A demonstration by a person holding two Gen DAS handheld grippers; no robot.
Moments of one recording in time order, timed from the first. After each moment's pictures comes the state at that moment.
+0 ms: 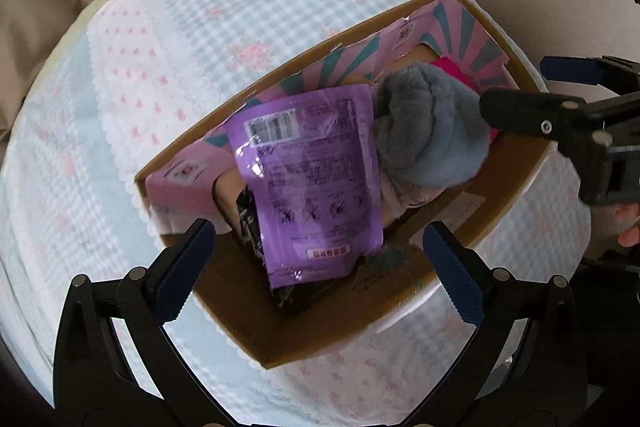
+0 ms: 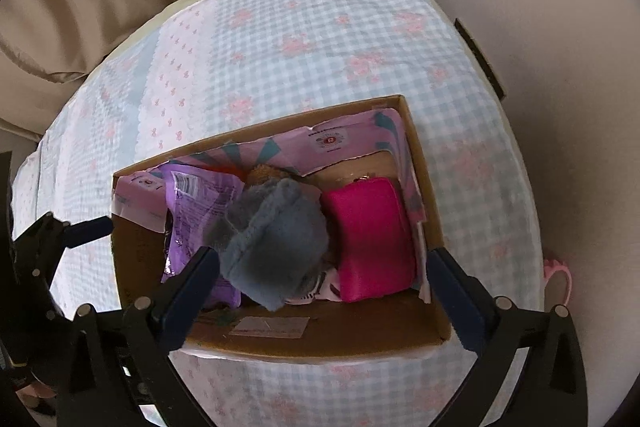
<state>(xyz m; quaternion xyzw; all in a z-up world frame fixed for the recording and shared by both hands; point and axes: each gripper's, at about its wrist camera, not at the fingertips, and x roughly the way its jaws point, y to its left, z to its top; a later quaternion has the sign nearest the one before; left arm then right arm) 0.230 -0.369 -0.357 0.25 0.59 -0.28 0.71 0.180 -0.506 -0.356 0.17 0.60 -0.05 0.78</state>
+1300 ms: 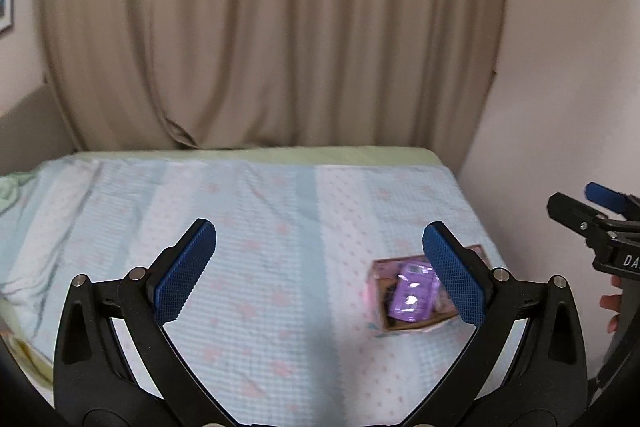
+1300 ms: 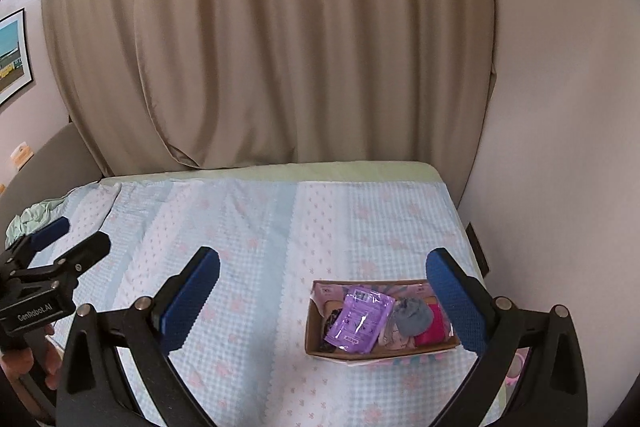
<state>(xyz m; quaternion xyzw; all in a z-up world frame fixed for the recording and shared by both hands) 0.089 -0.073 -0.001 0.00 0.31 -0.12 0.94 0.058 -0.291 -0.013 0.05 0.33 -0.02 0.94</state>
